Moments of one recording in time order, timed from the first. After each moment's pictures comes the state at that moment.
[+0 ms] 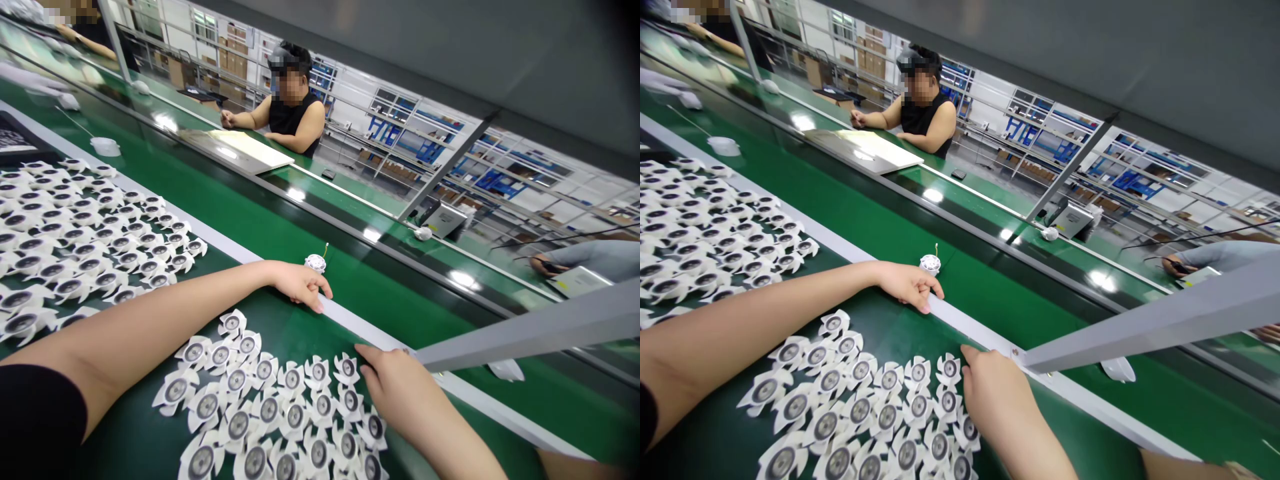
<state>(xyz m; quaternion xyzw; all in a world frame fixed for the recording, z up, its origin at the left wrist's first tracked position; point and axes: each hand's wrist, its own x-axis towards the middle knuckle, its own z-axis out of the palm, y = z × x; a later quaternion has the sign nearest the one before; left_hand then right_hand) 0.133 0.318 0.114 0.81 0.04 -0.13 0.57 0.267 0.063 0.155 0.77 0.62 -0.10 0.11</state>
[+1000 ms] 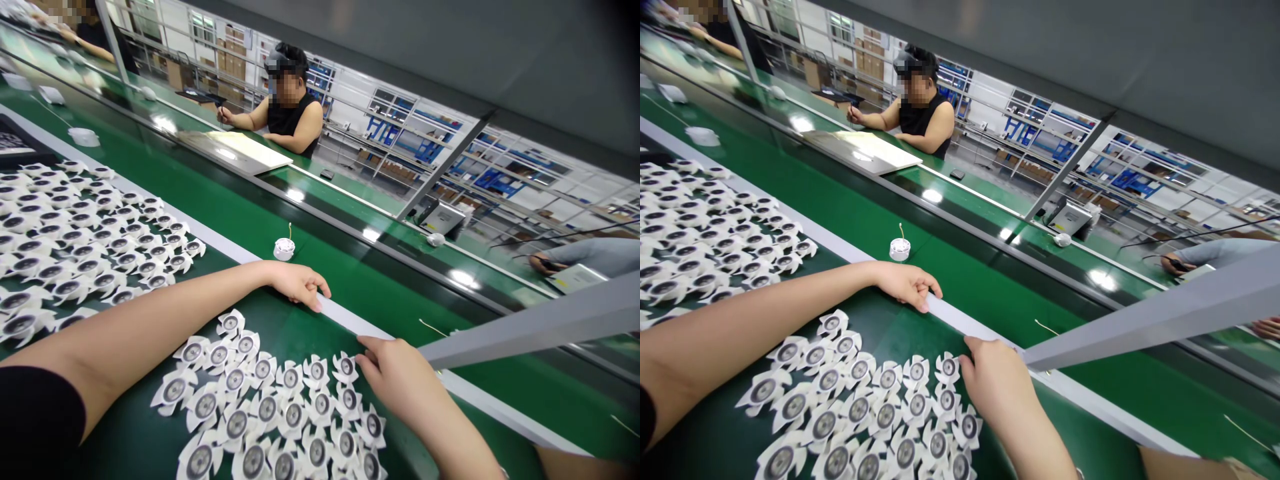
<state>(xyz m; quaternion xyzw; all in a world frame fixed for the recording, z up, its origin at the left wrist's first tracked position) 0.132 0.318 0.114 0.82 0.05 -0.12 0.56 0.269 0.073 0.163 0.81 0.56 -0.13 0.10</state>
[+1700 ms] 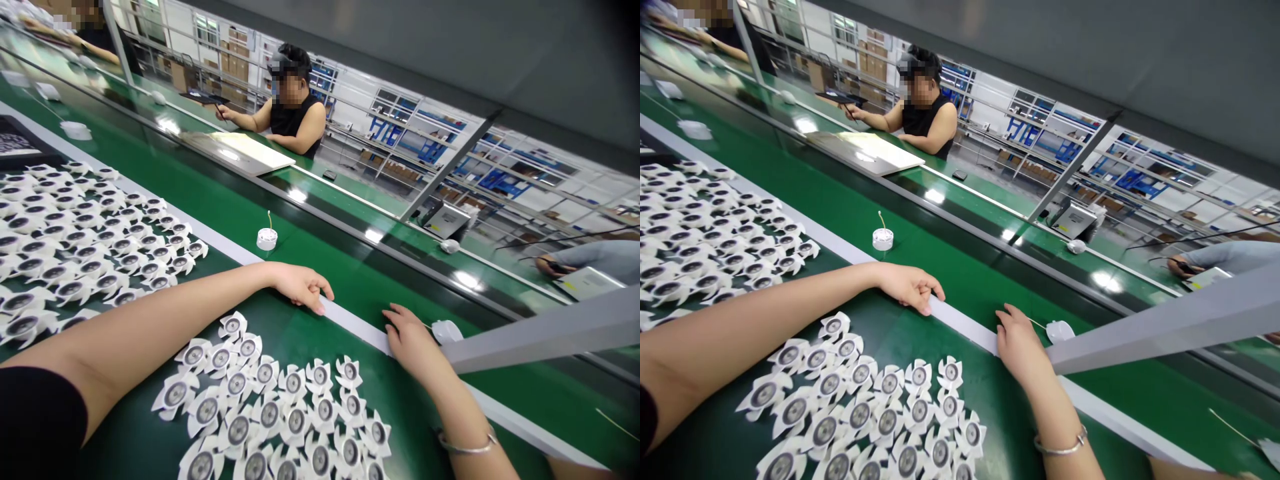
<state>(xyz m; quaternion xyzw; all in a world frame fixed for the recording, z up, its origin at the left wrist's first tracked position) 0.133 0.320 0.112 0.81 0.05 -0.13 0.56 0.372 0.095 0.100 0.81 0.59 -0.01 -0.02</state>
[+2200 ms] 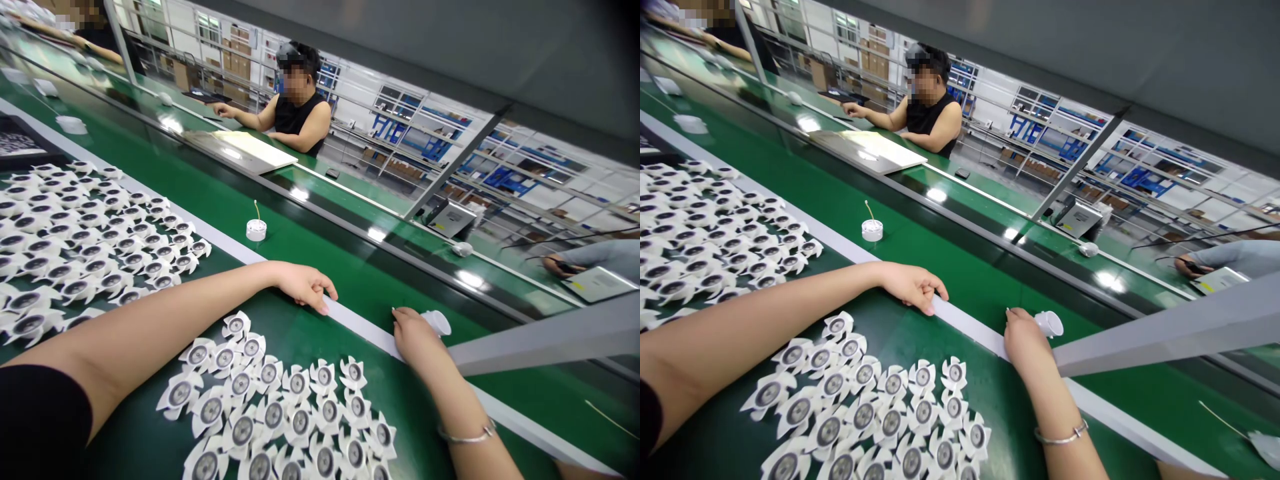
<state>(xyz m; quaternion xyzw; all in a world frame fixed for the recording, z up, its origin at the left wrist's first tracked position) 0.132 0.320 0.112 0.81 0.05 -0.13 0.57 0.385 0.104 0.091 0.82 0.58 0.01 0.01</state>
